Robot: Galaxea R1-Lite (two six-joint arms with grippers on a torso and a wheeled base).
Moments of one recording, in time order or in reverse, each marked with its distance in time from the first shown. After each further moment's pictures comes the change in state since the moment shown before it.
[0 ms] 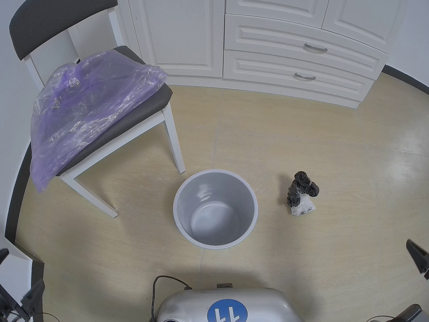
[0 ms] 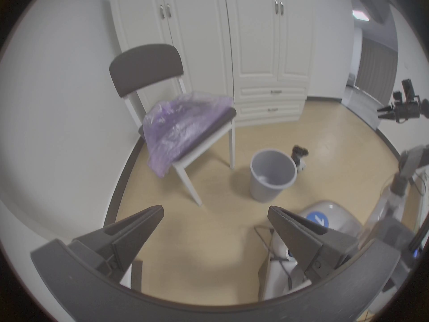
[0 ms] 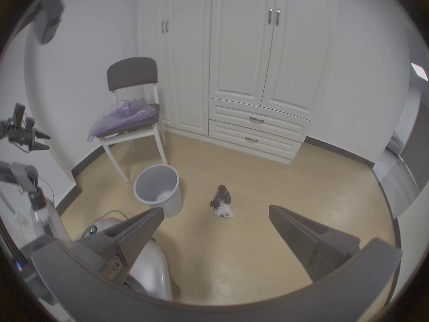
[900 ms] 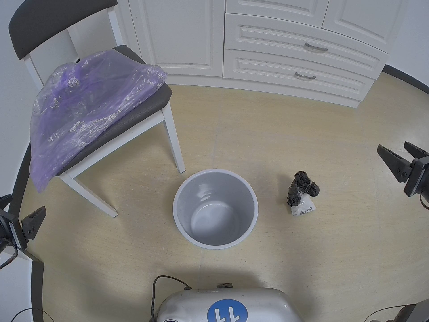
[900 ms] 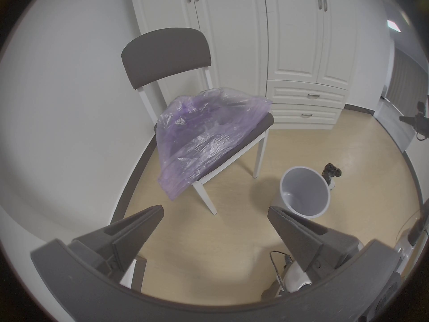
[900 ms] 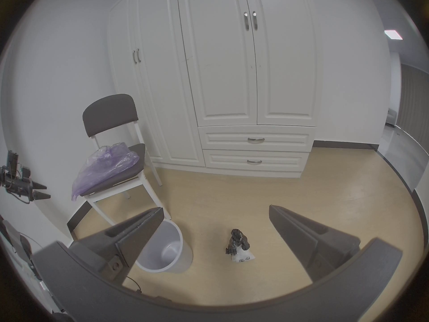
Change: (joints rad) left arm 0.098 0.502 -0.086 -0.394 0.076 -0.097; right arm 0.456 0.554 -0.130 -0.611 -0.465 0.240
